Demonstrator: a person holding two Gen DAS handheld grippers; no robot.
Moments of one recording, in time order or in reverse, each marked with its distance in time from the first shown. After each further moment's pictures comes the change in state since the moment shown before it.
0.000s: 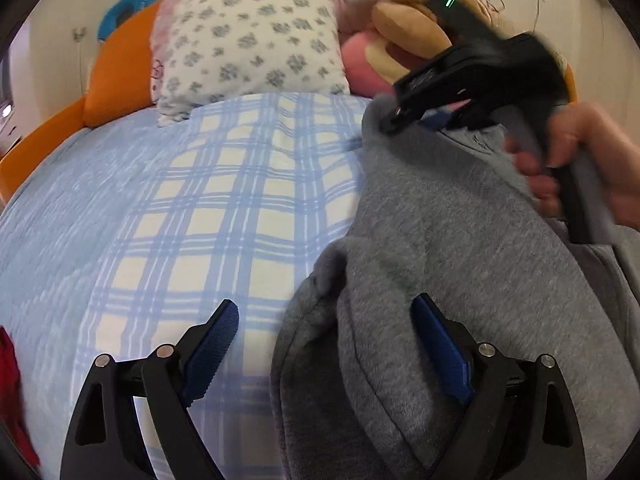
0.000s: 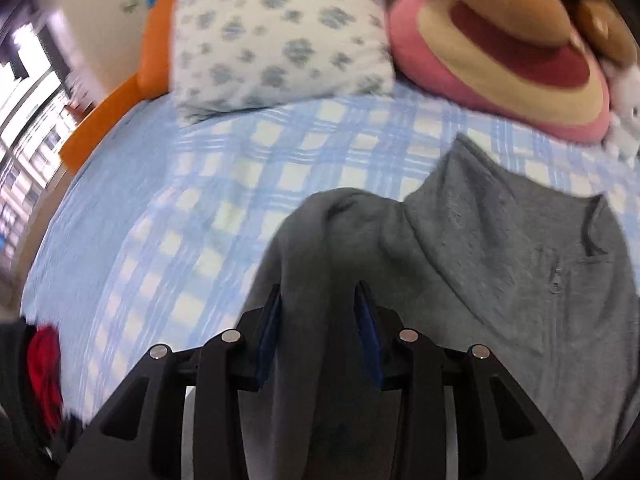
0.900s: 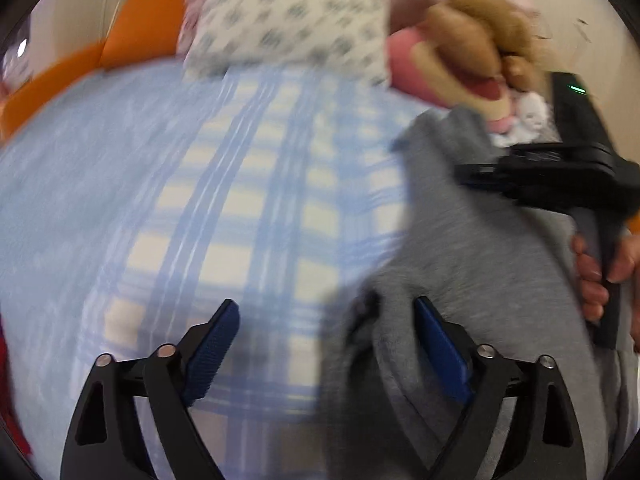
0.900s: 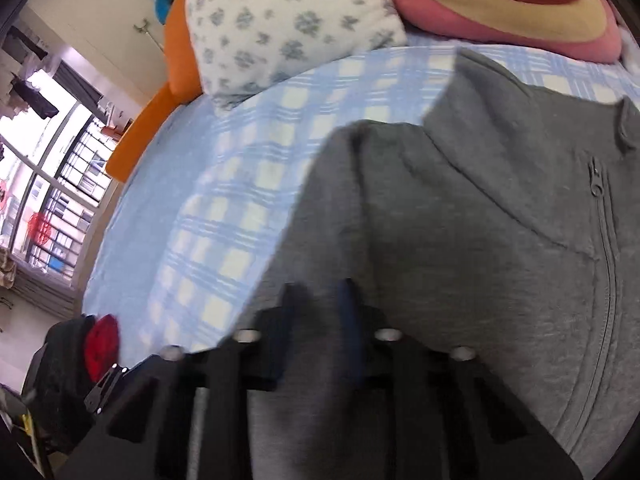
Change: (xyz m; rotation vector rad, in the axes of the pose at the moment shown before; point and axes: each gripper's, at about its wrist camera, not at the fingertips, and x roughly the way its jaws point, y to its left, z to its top) left arm 0.017 0.048 0.016 -0.193 0.116 -0.044; right arm -0.007 -0.022 -0.042 0.102 0.037 0.221
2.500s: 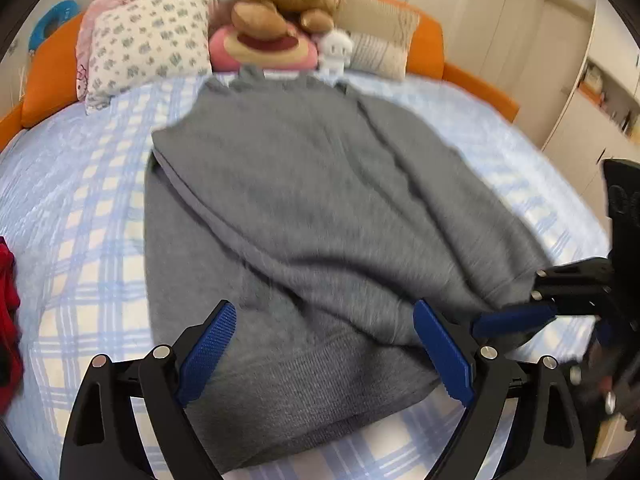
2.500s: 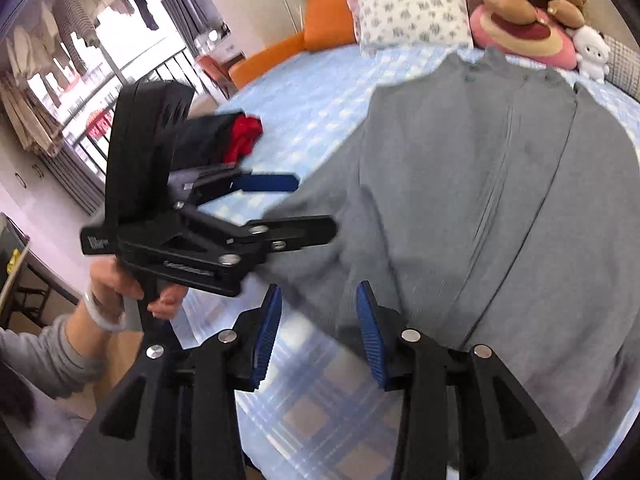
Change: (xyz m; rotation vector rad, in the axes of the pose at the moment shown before) left arm -0.203 -0.121 -0.208 0.374 0.070 -0.257; right arm -0.235 0.139 -0.392 -0.295 -0.009 0.085
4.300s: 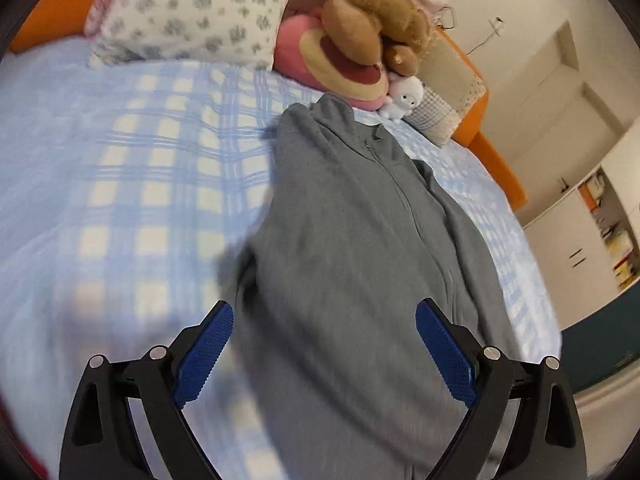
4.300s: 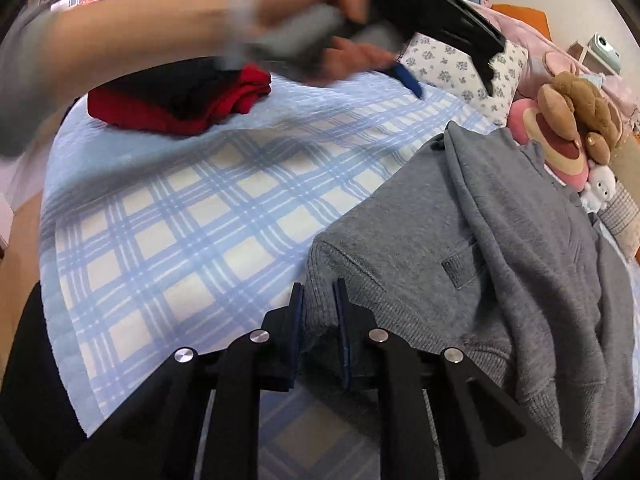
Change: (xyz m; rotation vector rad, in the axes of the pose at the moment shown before) left arm 0.077 0.230 0.169 -0.299 0.021 -0.249; right arm 0.167 0.121 0.008 -0.377 -0.044 -0.376
